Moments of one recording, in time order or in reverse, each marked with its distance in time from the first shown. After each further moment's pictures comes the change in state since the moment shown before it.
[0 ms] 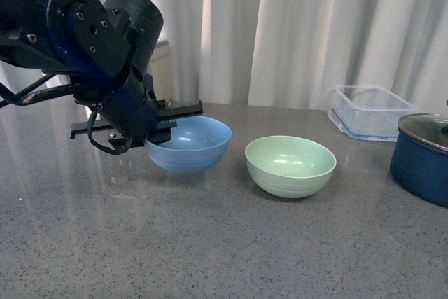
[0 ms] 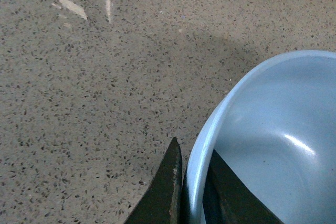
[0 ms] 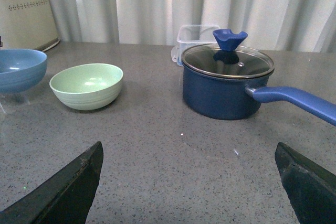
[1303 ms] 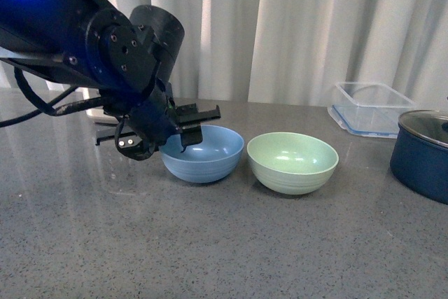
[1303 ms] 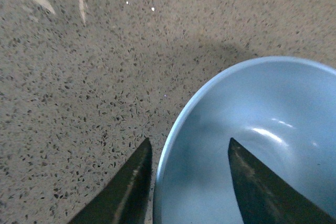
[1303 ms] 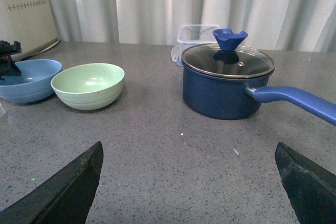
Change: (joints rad) left arm -0.028 0.056 0.043 0.037 0.007 -0.034; right arm 0.000 0.000 0.000 0.000 0.000 0.000
